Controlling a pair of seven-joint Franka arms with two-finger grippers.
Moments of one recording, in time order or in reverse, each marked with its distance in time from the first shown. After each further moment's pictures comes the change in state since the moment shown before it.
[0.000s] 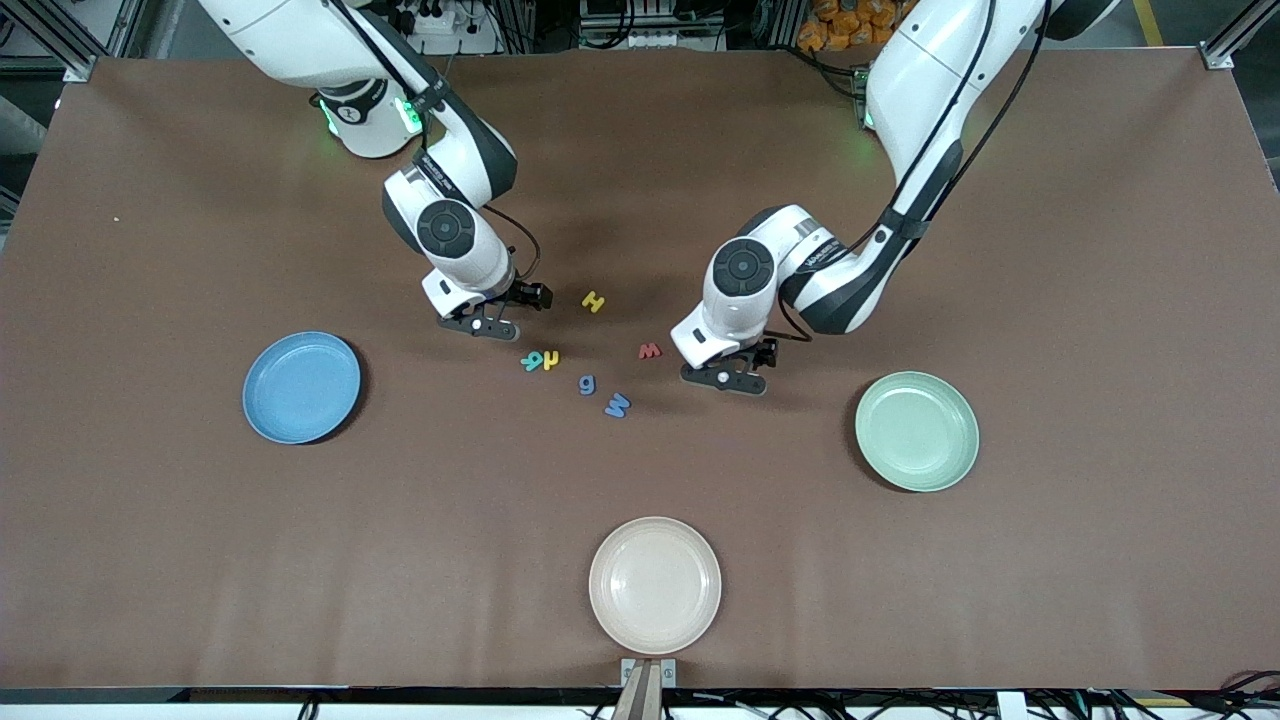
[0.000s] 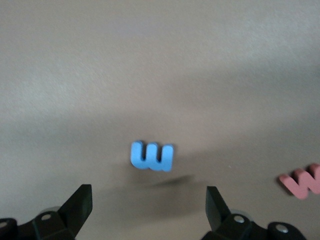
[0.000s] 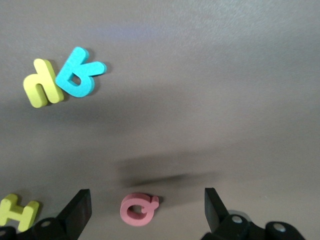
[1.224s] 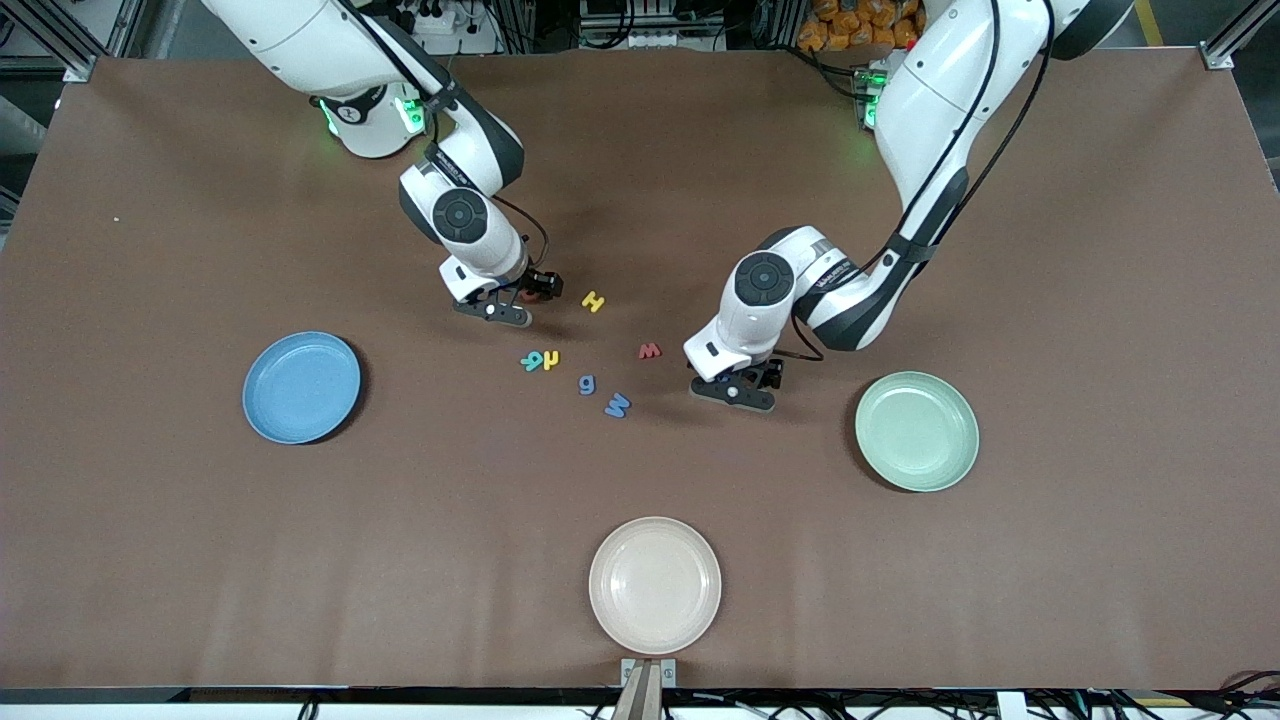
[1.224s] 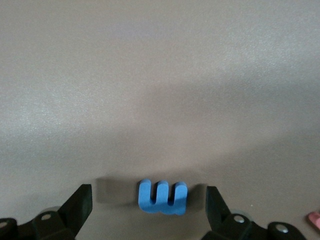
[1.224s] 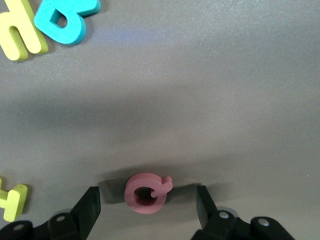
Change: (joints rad) left arm 0.038 0.051 0.001 -0.024 0.050 0.151 0.005; right arm 0.000 0.026 0.045 -0.066 -0.003 0.104 0.076
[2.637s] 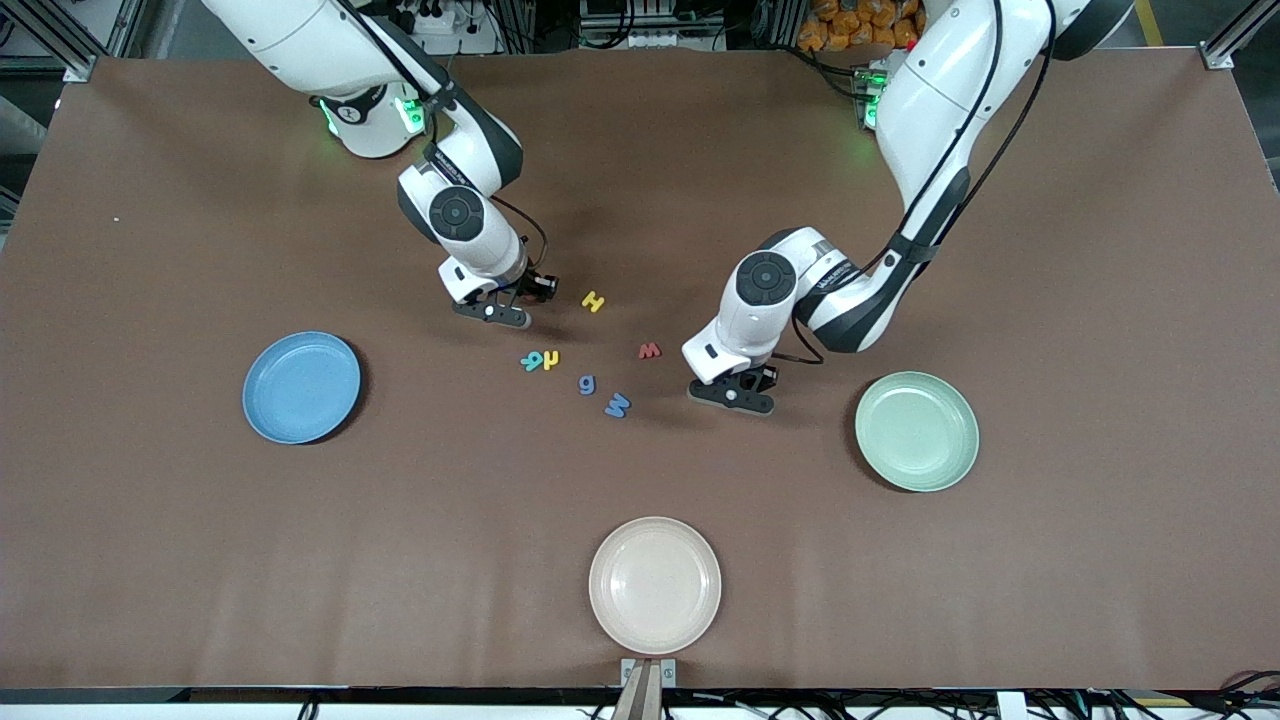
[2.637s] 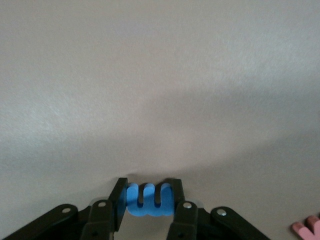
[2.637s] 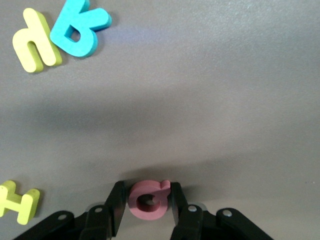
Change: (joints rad) left arm 0.005 -0.005 -0.002 0.025 0.000 0.016 0.002; right arm -0.003 -0.003 0.000 -0.002 0.000 0.030 0.001
